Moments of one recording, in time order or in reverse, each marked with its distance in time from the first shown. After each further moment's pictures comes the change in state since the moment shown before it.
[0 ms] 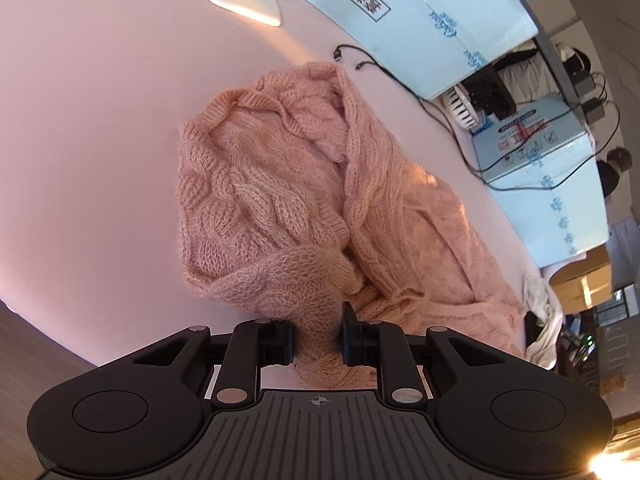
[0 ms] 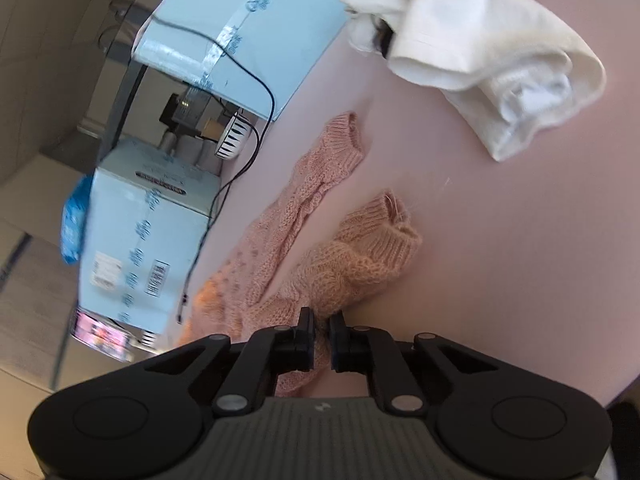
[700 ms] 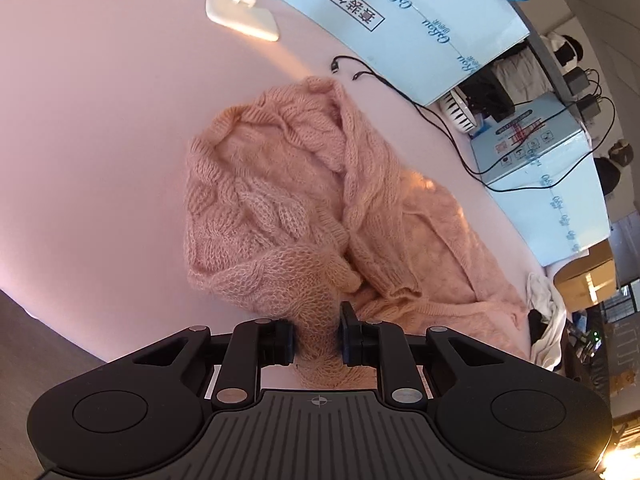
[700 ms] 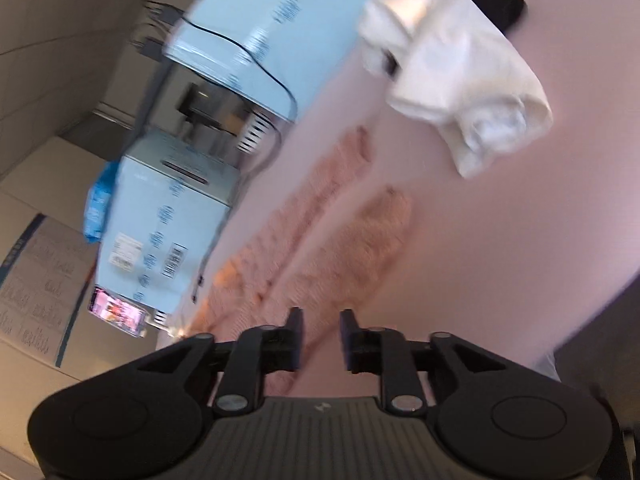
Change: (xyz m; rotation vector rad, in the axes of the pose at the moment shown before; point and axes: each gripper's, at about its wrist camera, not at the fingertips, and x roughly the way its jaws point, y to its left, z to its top) left arm -0.002 -0.004 -0.004 0.040 -0.003 0.037; right arm -0.039 0.010 -0.007 -0.123 0.008 -0.091
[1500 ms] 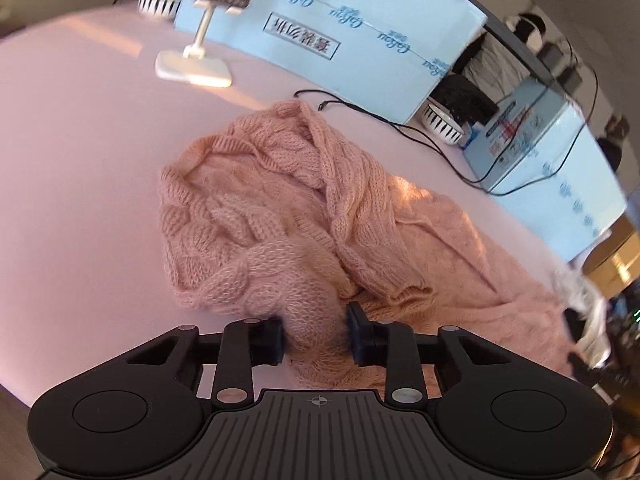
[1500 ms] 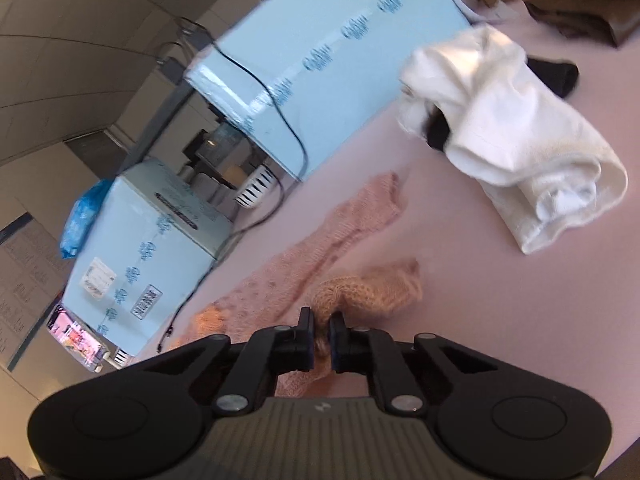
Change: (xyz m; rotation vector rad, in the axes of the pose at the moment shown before) left arm 0.026 -0.021 -0.017 0.134 -0.160 0.041; right arm 0.034 0.035 -0.014 -0.236 -0.298 0.013
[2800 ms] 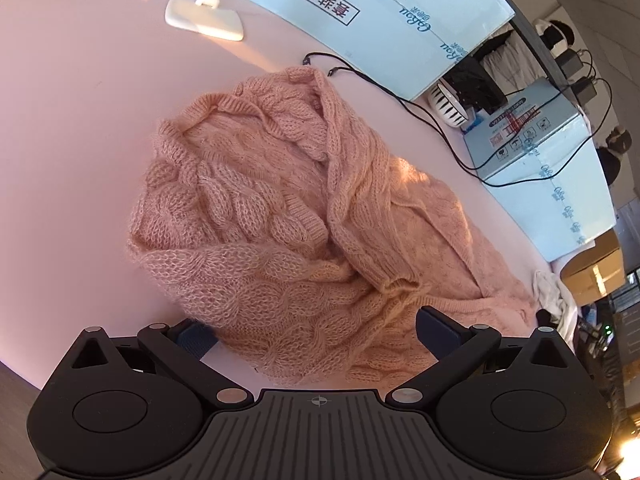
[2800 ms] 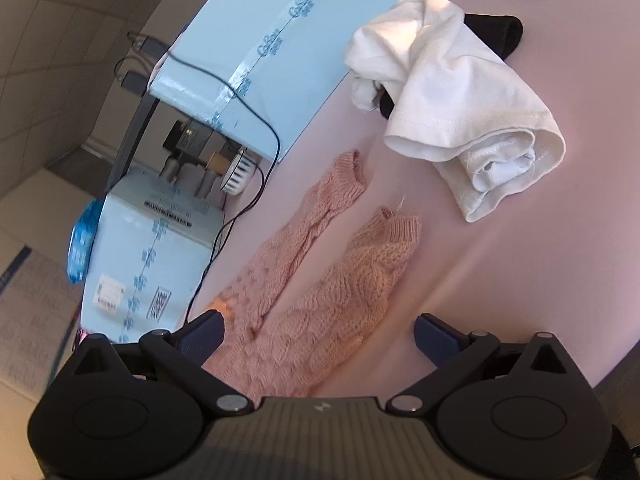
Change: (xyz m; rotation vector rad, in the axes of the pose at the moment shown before) left arm 0.002 -0.003 0.004 -0.043 0.102 -0.013; right arm -0.005 -0.030 0.019 0.224 0.149 -0.023
